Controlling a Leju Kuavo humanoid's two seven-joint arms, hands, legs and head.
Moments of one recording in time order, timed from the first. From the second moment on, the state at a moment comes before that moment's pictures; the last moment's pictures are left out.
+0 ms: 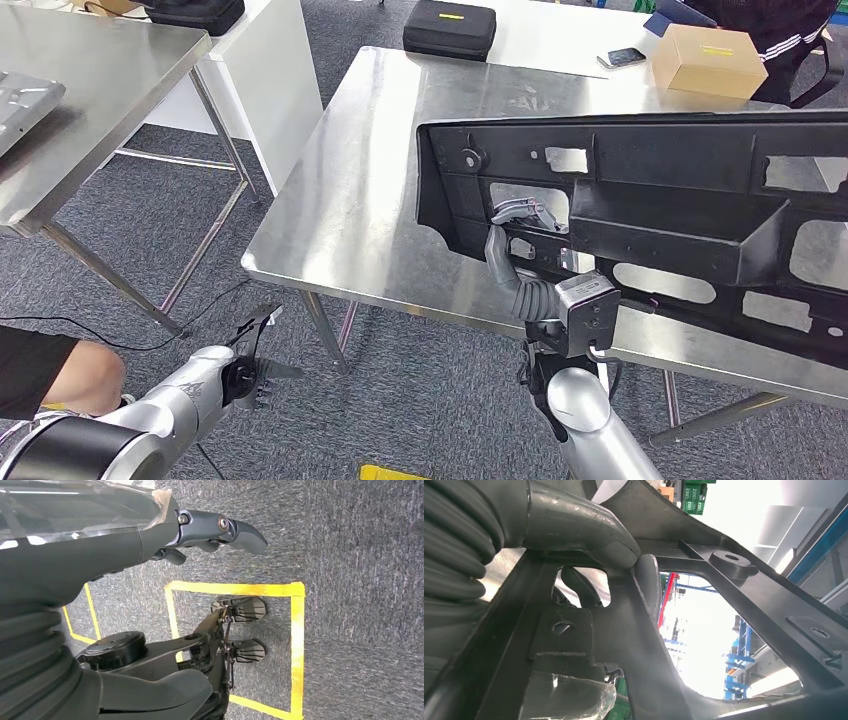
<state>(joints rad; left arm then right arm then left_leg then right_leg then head) -0.77 0.01 -0.17 -0.10 0.20 -0.05 0.59 -0.32 -0.06 0.56 -1.64 -0.02 -0.44 -0.34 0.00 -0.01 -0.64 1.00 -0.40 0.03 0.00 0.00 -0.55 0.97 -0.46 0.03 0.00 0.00</state>
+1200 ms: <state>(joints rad) -0.77 0.01 -0.17 -0.10 0.20 -0.05 0.59 -0.32 -0.06 0.56 -1.64 -0.02 -0.44 -0.34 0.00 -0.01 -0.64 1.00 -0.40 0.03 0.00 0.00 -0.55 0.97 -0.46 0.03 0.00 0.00</state>
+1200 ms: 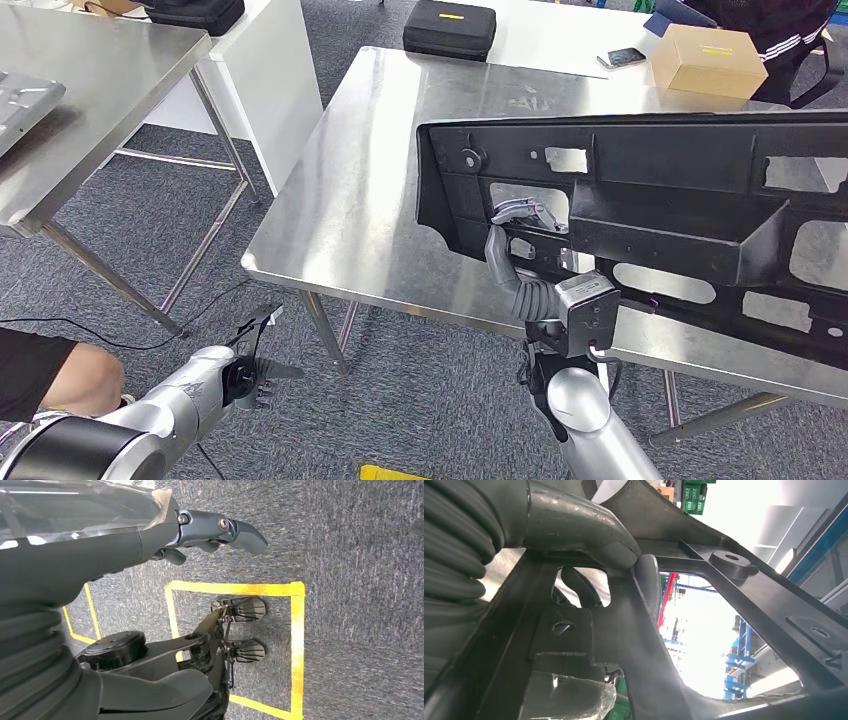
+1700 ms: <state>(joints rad) -0.77 0.01 -0.17 -0.10 0.20 -0.05 0.59 -0.32 -0.06 0.56 -1.64 -0.02 -0.44 -0.34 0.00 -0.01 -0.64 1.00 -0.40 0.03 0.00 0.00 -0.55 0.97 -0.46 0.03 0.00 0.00</state>
